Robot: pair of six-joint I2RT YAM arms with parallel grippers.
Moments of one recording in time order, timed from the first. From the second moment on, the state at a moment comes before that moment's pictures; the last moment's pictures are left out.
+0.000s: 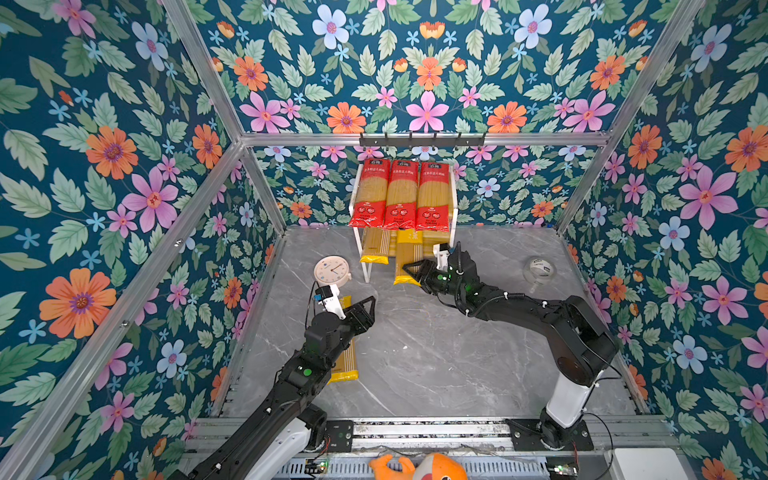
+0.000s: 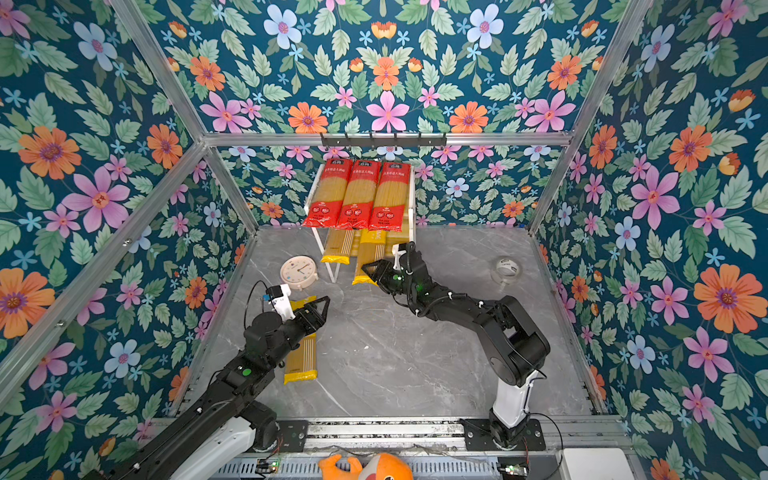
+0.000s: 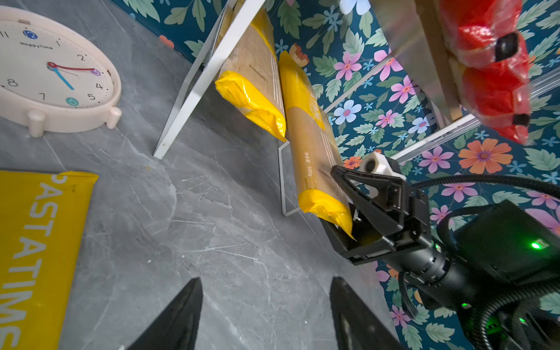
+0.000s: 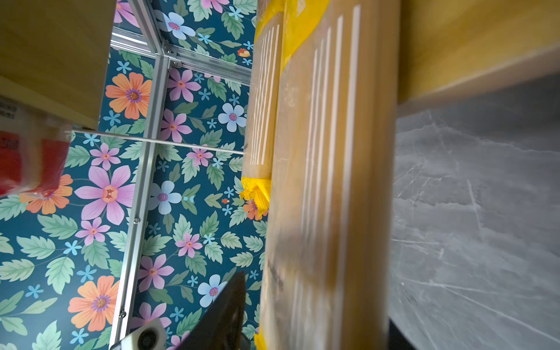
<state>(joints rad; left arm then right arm) -0.52 0.72 0.38 0.07 -0.05 -0.83 0.62 1.77 1.05 0.47 -0.36 1.18</state>
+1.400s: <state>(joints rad) -0.52 0.66 0.37 -0.04 -0.15 -0.80 0.56 1.87 1.15 0.49 -0.37 1.10</state>
